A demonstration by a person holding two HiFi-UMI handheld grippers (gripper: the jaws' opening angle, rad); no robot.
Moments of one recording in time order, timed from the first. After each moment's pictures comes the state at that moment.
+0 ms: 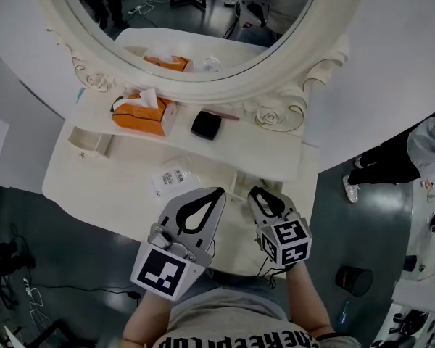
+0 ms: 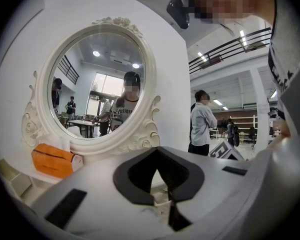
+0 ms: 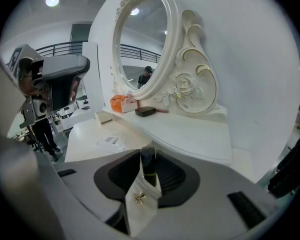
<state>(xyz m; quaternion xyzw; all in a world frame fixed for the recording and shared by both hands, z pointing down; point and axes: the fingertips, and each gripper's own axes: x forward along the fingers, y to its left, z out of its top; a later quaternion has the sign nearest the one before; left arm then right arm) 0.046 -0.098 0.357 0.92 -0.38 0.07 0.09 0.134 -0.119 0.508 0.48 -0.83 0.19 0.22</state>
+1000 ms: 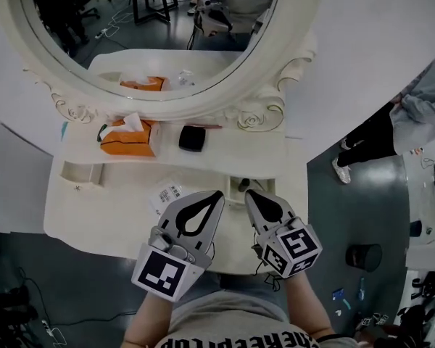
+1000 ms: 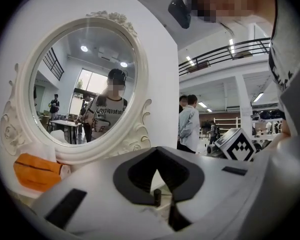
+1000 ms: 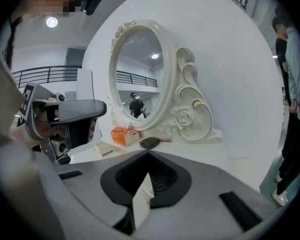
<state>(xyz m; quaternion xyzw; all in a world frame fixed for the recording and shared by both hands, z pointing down) 0.048 -0.102 0.342 0.95 -0.29 0.07 0.07 0.115 -0.112 0.427 0.53 -0.82 0.18 0.08</state>
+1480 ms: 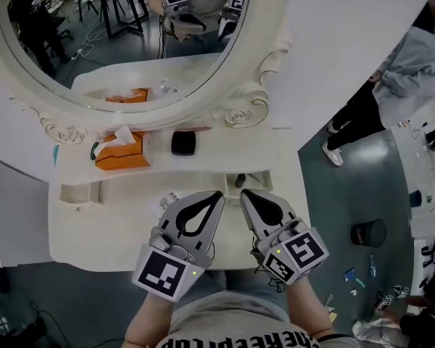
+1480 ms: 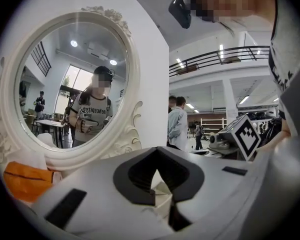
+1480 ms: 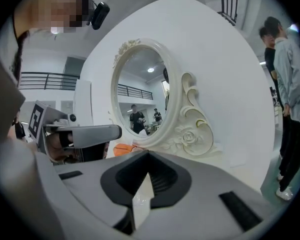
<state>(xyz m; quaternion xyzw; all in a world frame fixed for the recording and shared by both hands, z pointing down) 0.045 -0.094 0.336 0.97 -0.22 0.07 0.06 0.095 -0.096 0.373 0.57 -0.81 0.14 0.01</state>
